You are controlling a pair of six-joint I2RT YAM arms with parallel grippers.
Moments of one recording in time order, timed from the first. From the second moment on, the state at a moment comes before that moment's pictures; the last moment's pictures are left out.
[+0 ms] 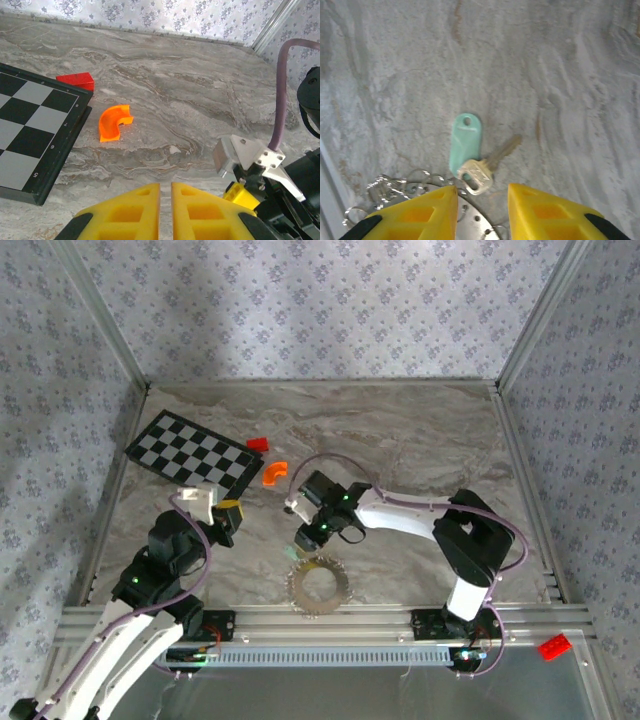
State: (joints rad) left arm -0.54 0.38 0.47 -0.43 -0.01 -0.37; right arm 0.96 1.75 1.13 -0.50 -0.31 0.03
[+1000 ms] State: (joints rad) left arm -0.54 0.38 0.47 -0.42 0.01 -0.37; right arm 1.07 1.85 1.25 -0.70 -0.23 0.02
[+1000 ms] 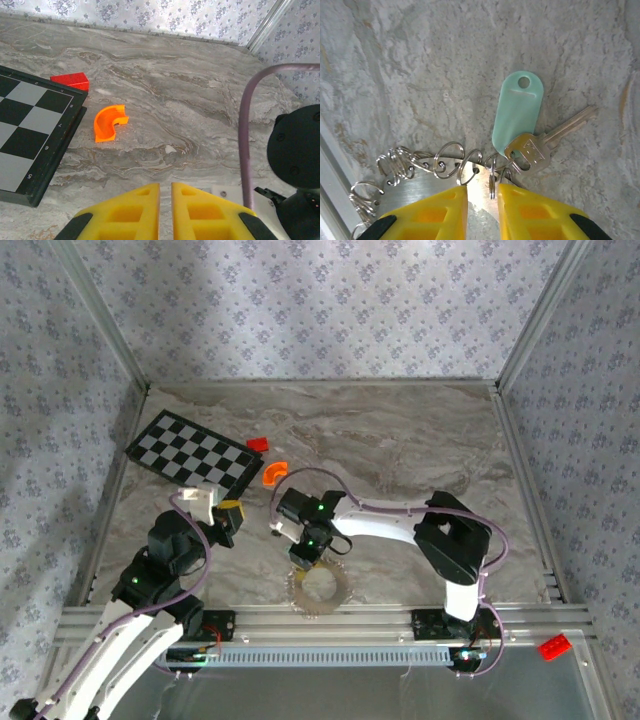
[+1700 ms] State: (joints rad) left arm -0.54 0.38 0.47 -0.42 0.01 -0.37; right arm 1.08 1.88 1.27 -0.71 -0.20 -0.01
